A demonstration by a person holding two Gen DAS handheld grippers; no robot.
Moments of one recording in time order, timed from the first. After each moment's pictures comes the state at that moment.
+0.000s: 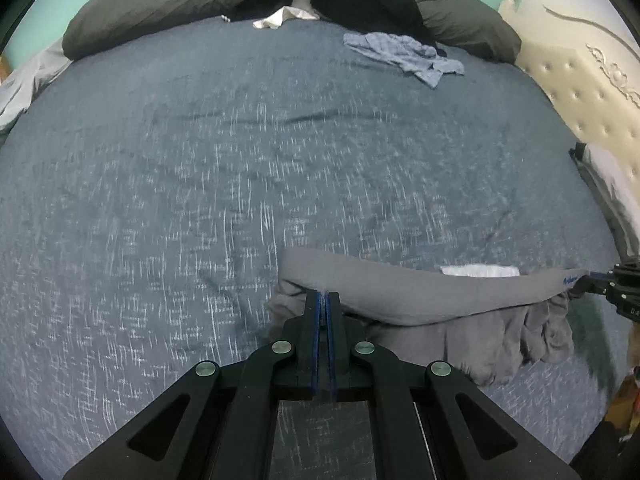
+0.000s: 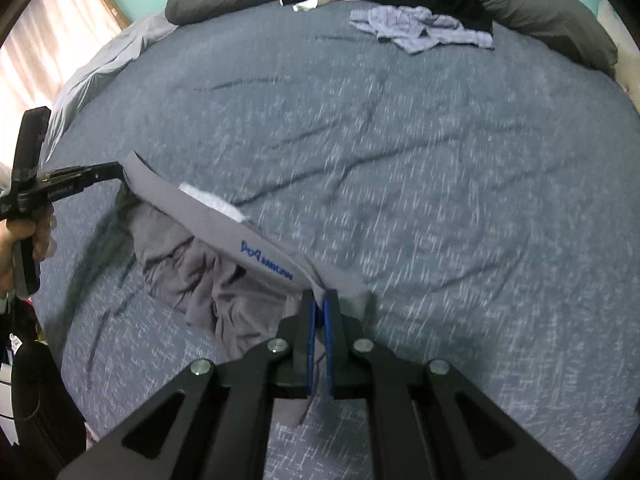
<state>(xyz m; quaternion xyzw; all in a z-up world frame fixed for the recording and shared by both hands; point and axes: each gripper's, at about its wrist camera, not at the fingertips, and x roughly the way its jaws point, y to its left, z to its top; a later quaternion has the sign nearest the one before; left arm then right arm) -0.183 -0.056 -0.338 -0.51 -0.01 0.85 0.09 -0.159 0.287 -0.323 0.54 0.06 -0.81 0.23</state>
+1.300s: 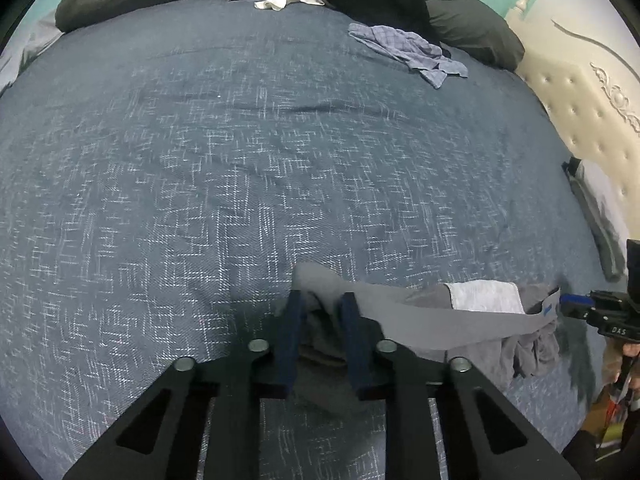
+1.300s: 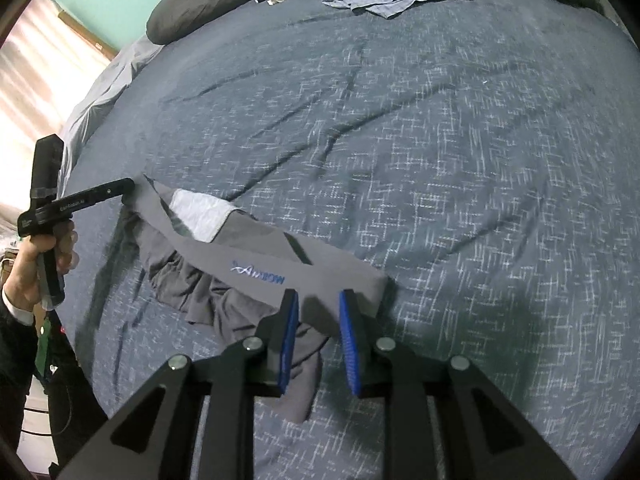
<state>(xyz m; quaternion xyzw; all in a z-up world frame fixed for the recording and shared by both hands) -0.210 -0.075 -0.351 -0.53 -0.07 0.84 0.11 -0.172 0.313 -0.345 0.57 -0.03 -0.78 0.24</state>
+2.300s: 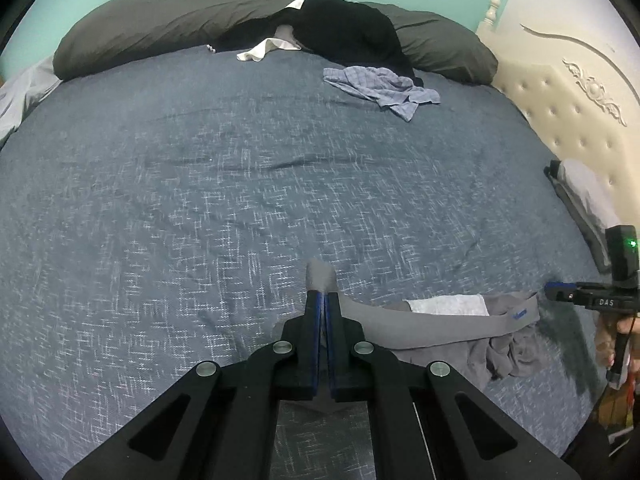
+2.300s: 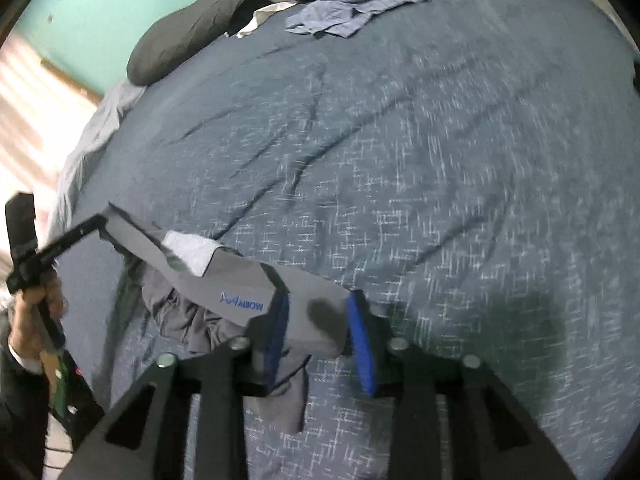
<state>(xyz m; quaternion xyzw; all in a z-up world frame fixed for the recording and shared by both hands) -0.192 -0.060 -0.300 -0.47 -0.04 0.87 0.12 -0.181 0.352 -0.344 0.55 -0.11 -0.80 0.21</state>
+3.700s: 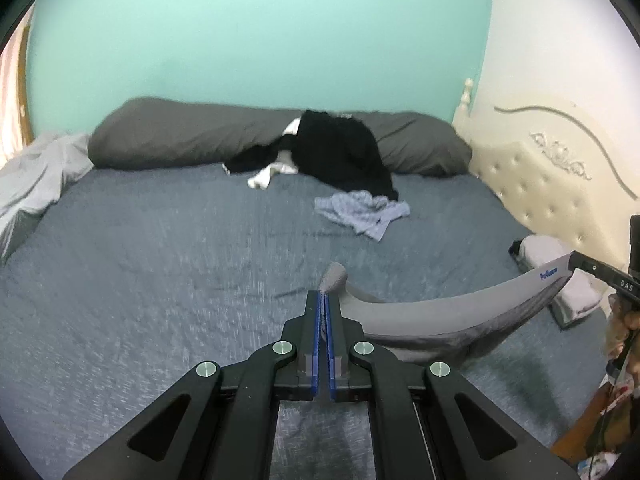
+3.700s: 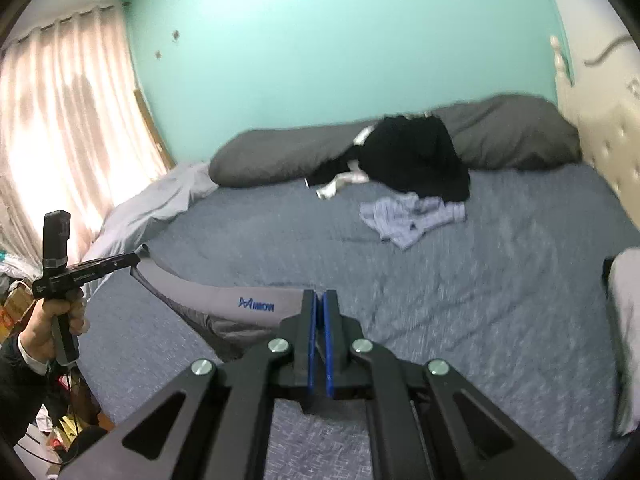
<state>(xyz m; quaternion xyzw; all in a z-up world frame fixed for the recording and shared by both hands) -0.112 -0.070 -0.107 -0.31 -0.04 0.94 0.11 -0.114 0.351 -0.105 0.29 -0.05 -0.92 0.27</state>
